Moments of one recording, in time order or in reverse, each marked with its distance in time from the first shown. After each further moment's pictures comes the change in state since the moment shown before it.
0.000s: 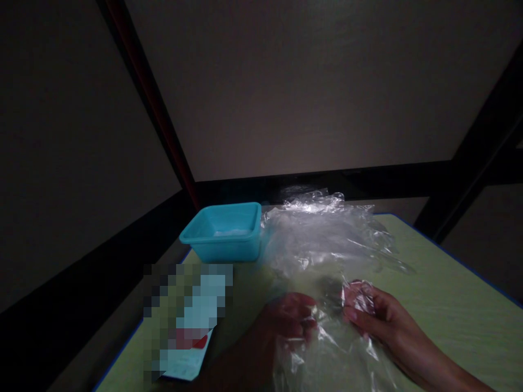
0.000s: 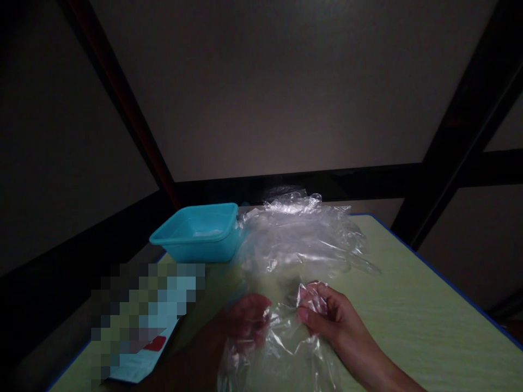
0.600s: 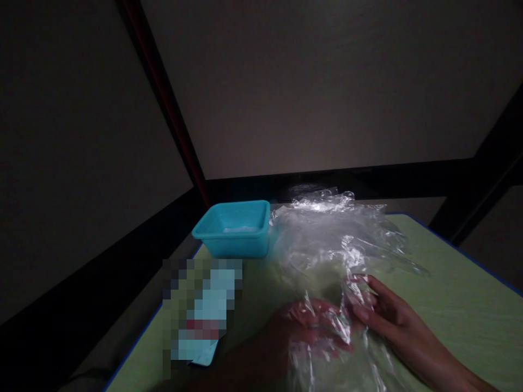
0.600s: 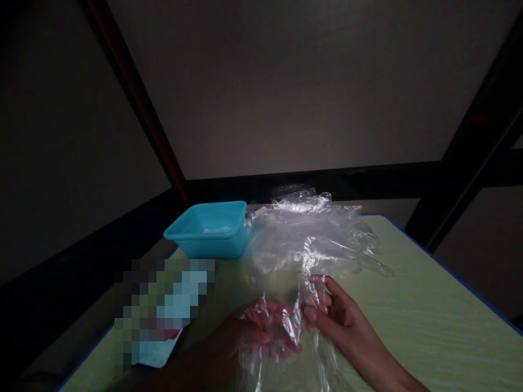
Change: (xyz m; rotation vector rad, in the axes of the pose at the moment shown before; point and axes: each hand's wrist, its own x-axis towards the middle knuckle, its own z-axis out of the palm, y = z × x) left_hand -0.013 -0.004 0.022 -0.022 -0.009 -0.003; right_hand -0.002 -0.003 0.003 -0.046 -0.069 -0.070
